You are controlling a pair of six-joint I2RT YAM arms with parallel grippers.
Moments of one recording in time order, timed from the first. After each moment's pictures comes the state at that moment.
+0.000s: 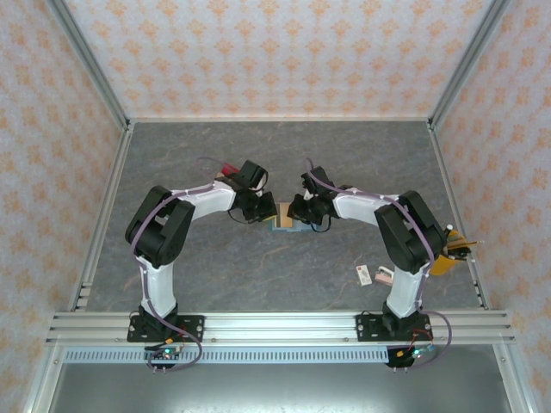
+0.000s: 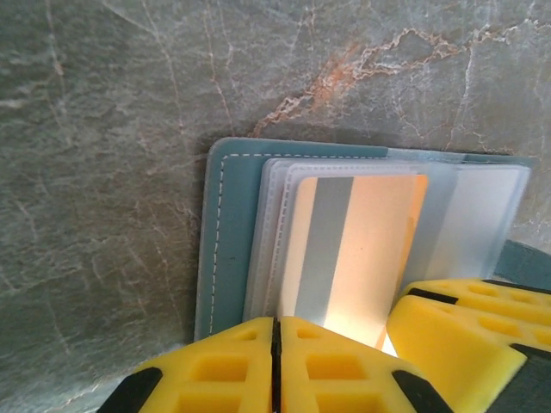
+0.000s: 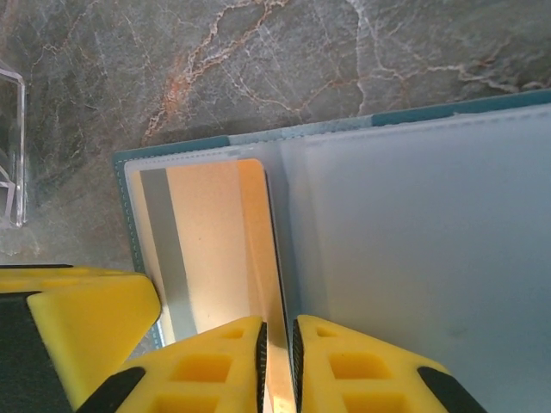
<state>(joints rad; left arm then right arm) -0.47 1.94 1.21 -0.38 0.38 -0.84 0.54 1.85 1.06 -0.26 -0.32 0.78</state>
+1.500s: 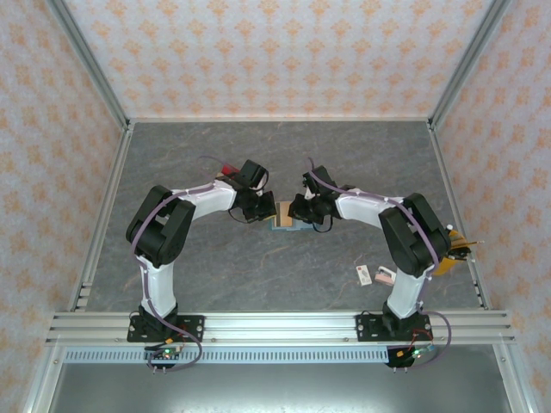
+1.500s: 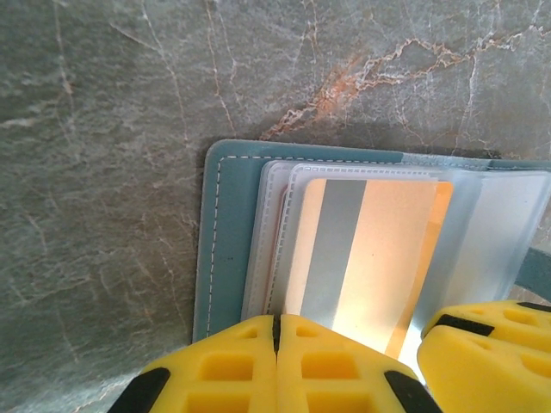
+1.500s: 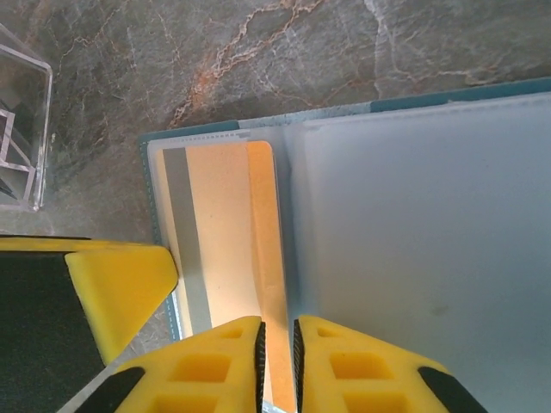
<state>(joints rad) -0.47 1.95 1.22 -0.39 0.35 -0.82 0.53 1.81 1.05 -0.26 -0.33 0.75</state>
